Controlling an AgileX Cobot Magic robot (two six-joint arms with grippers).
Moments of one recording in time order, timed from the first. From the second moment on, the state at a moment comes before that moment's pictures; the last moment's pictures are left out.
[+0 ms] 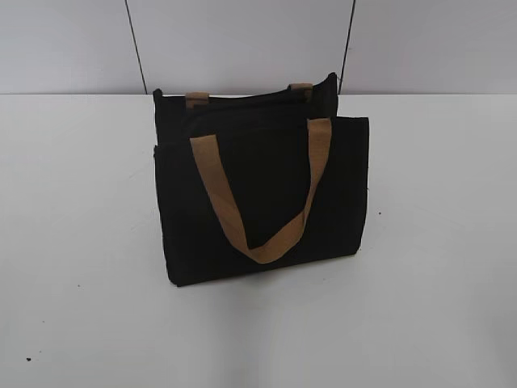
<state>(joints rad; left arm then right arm) 0.01 -0.01 -0.53 -0.02 1.06 -0.03 0.02 -0.01 -0.48 0.10 1.10 -0.12</state>
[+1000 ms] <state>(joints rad) 0.01 0.00 -0.59 -0.09 0.83 -0.03 0.02 -0.01 -0.48 0.10 1.10 -0.12</state>
